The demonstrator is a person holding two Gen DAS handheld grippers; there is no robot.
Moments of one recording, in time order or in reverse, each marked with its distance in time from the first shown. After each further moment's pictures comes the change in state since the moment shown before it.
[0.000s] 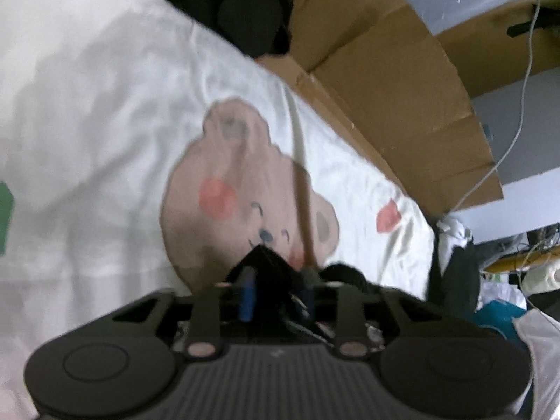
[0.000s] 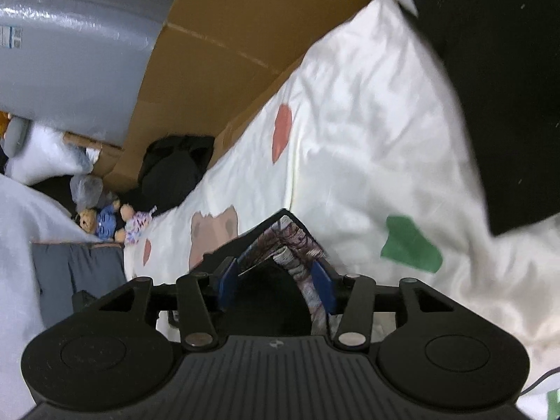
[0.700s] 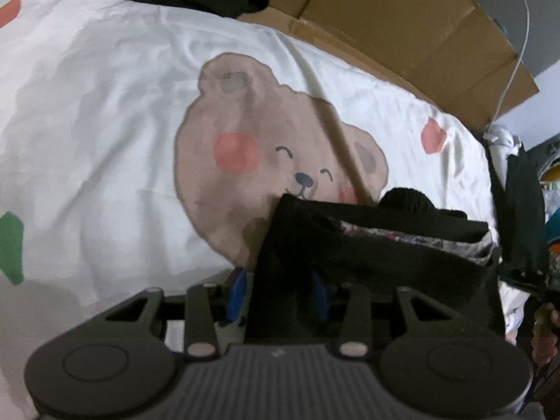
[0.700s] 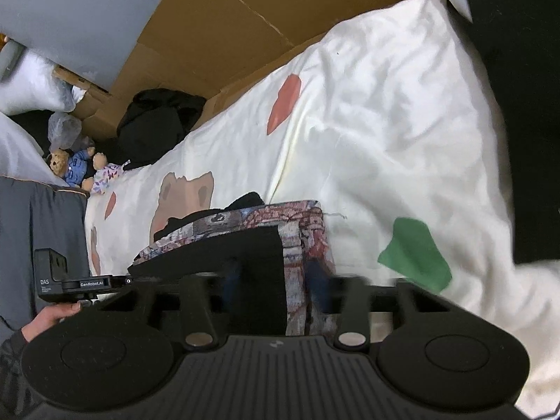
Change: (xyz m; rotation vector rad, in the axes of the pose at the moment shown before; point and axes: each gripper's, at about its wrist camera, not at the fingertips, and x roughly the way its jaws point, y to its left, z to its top) left arm 0.044 -0.008 -0.029 0.278 0.125 0.187; right arm 0.037 0.016 -0.009 -0.230 0.064 -0.119
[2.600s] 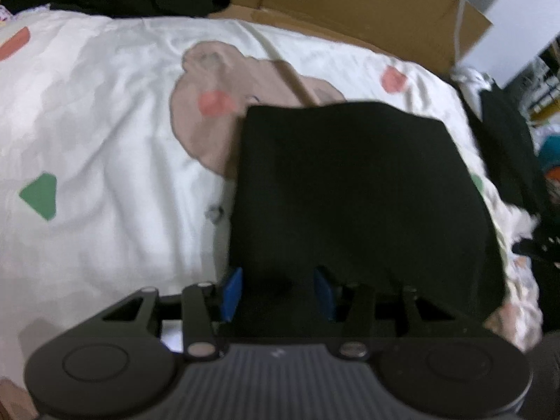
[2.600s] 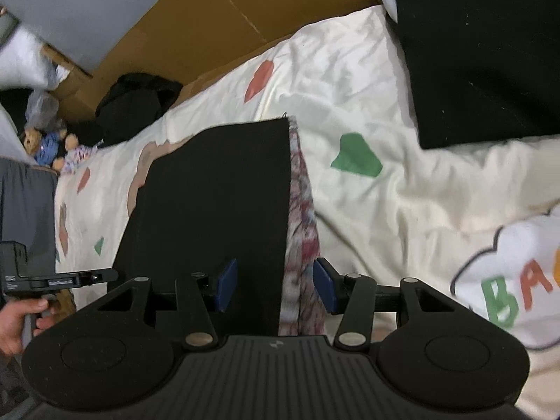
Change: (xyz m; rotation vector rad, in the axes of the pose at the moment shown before) left arm -0.056 -0.026 -0.083 0.150 0.030 0.030; right arm -0.078 0.044 -0.091 -0.004 -0.015 -0.218
